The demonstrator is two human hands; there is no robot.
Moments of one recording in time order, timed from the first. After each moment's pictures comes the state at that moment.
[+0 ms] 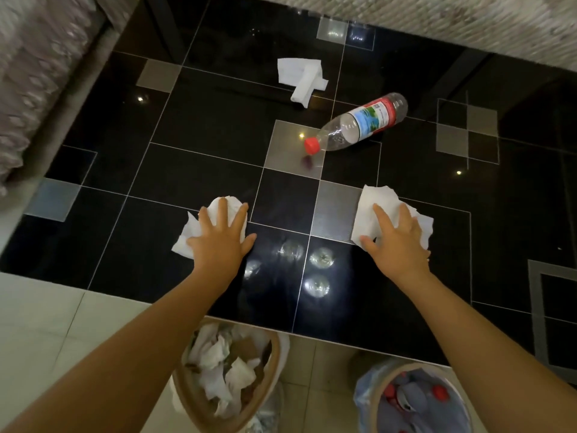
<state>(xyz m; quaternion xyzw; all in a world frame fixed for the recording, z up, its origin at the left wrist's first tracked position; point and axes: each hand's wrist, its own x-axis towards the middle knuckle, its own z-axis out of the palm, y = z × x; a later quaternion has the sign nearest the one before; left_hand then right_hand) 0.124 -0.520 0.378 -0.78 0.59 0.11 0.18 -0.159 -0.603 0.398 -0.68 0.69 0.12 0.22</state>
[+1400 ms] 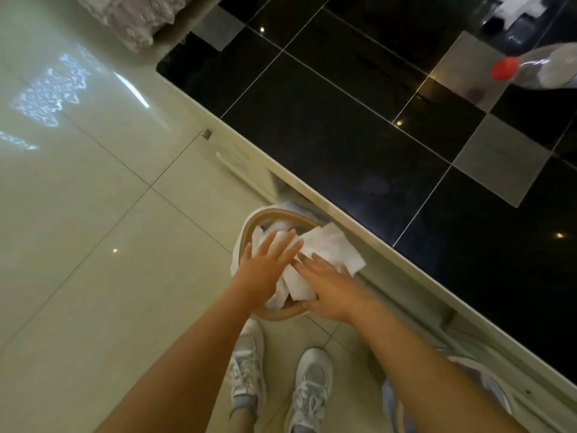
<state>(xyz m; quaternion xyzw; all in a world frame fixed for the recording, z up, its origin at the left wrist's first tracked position) 0.101 -0.251 0.279 -0.76 0.58 0.27 0.08 -0.038 -0.365 0.308 -0.87 0.19 0.33 0.32</state>
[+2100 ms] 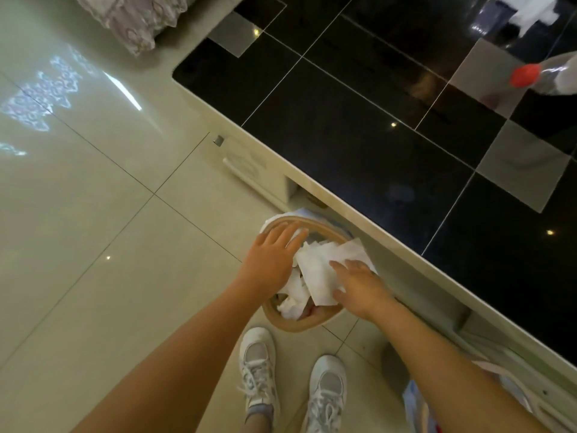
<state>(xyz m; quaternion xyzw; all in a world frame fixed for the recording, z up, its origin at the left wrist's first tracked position) 0.144 -0.255 0.294 -0.77 0.60 0.20 -0.02 -0.030 -0.367 0.283 -0.83 0.32 0.36 0.28</state>
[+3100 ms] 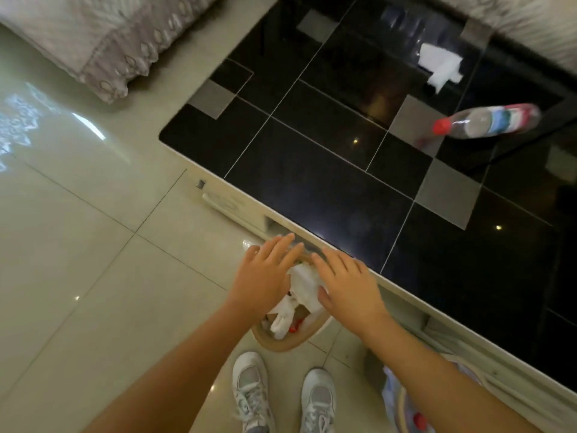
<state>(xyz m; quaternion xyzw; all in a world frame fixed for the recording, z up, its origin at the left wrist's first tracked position) 0.159 -0.280 0.372 -0.75 0.65 0.11 -0.09 -0.005 -0.374 0.398 -0.94 0.31 0.14 0.10</state>
